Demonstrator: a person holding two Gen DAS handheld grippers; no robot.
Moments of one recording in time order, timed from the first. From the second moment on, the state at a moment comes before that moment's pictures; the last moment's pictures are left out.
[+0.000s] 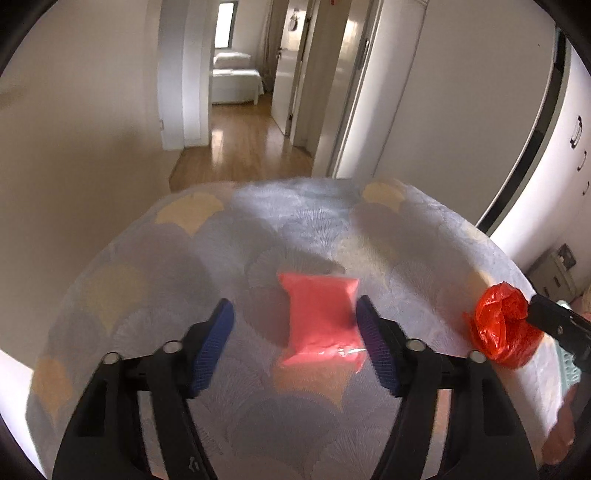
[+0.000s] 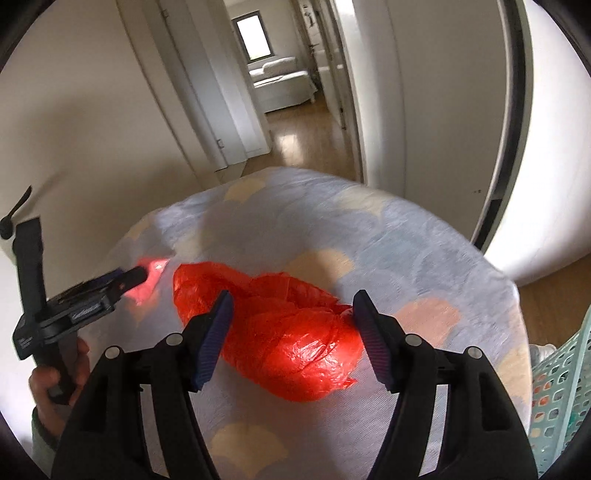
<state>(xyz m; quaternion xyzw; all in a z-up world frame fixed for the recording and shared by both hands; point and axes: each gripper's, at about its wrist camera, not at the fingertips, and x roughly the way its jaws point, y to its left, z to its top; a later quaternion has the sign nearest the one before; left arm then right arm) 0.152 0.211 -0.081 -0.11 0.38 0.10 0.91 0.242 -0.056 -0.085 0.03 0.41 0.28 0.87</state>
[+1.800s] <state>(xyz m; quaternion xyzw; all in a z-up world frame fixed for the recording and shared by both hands) 0.139 0.047 -0.003 -0.04 0.29 -0.10 0.95 0.139 -0.204 -0.010 0.10 0.31 0.17 0.93</state>
